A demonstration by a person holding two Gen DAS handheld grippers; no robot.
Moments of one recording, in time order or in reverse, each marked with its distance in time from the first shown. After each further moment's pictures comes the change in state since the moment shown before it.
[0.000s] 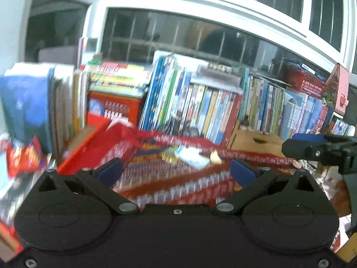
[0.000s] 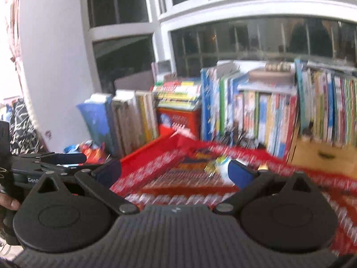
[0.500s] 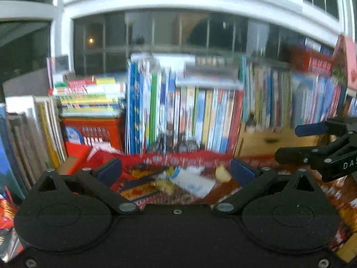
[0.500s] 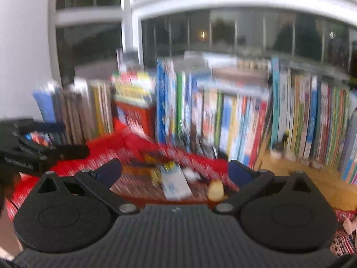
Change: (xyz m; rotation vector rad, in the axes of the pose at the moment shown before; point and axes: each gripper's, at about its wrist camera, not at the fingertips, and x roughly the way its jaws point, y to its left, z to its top) left arm 0.139 -0.049 0.032 0.171 0.033 0.023; right arm 0.081 -0.093 0.007 -0.079 0.084 -0.120
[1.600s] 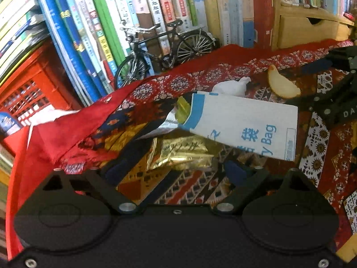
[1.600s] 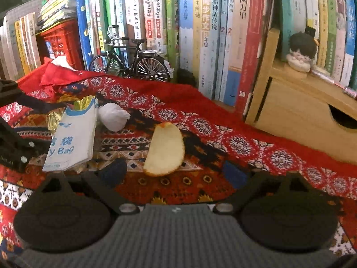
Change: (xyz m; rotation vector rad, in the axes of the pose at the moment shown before) left arm 0.264 0.020 -0.070 0.349 0.428 -0.067; right arm 0.214 -0.088 -0.088 0.086 0.246 -0.110
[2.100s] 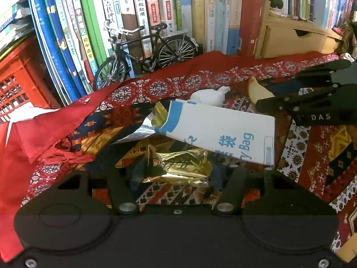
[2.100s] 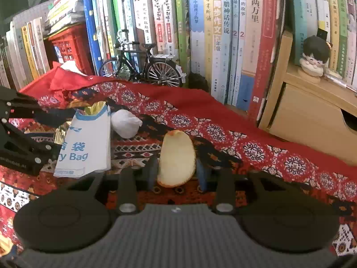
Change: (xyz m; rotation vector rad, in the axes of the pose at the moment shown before) left arm -0.004 -0.003 0.006 -0.058 -0.003 -0.115; right arm -0.001 0.005 0.007 0.004 -0.011 0.057
